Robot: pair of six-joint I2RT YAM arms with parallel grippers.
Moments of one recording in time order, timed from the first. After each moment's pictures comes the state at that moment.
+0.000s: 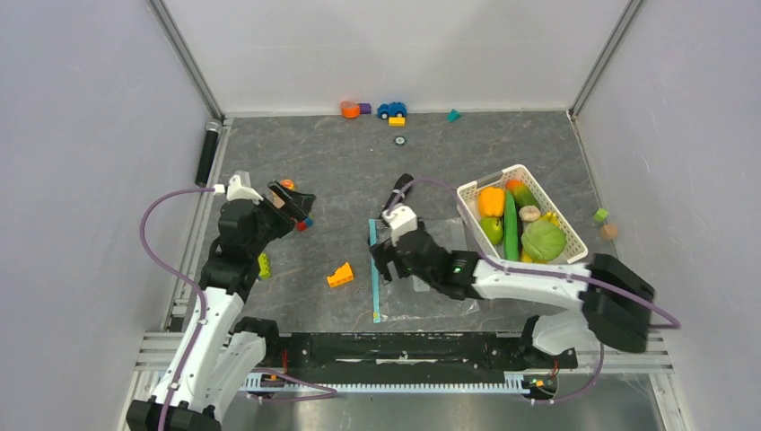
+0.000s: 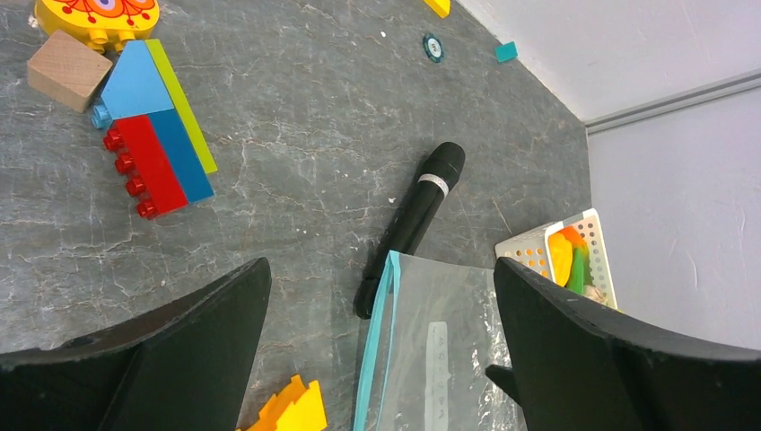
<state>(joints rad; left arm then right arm) -0.14 0.71 0.61 -0.24 0.08 -0.77 1.07 1.31 0.71 0.00 0.30 0.34</state>
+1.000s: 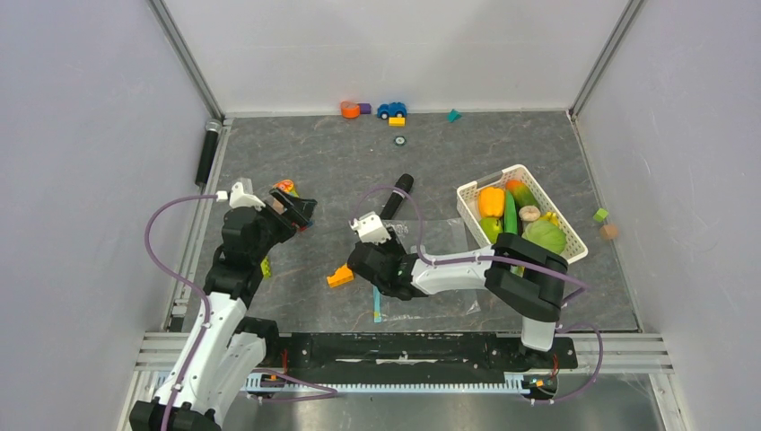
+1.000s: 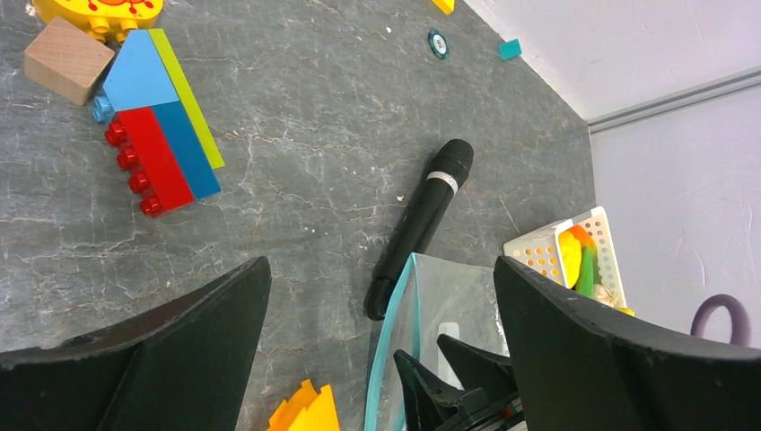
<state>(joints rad) -0.14 0.68 0.52 -0.17 0.08 -0.77 1.20 1.84 1.03 -0.05 0.82 0.40</state>
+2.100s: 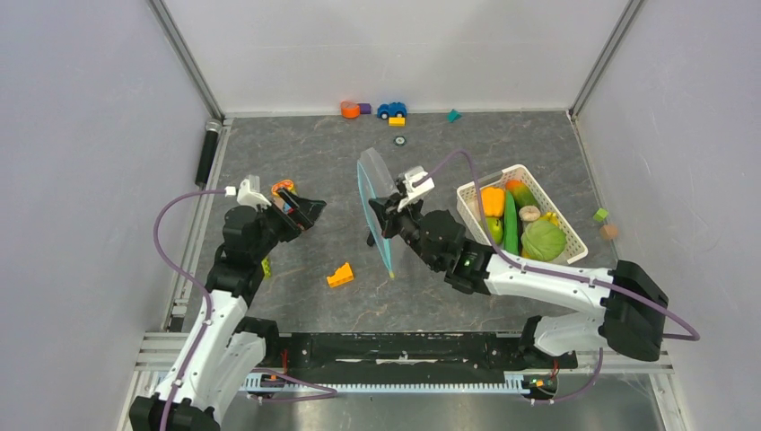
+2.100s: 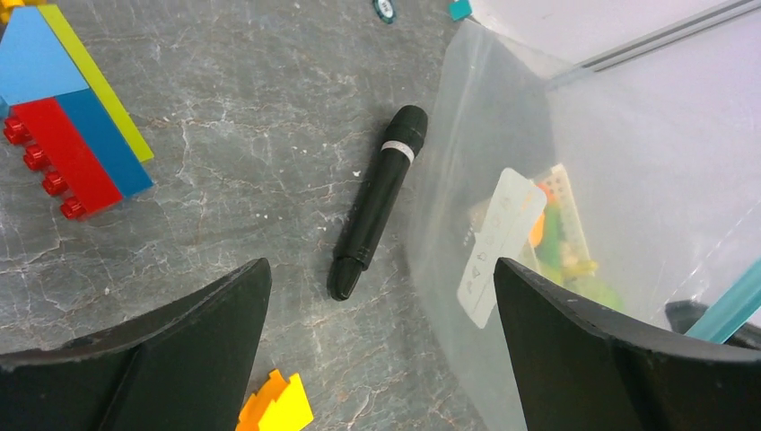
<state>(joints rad) -0.15 0.72 0.52 -0.11 0.21 -0.77 1.10 1.29 0.83 0.45 0.47 0.20</state>
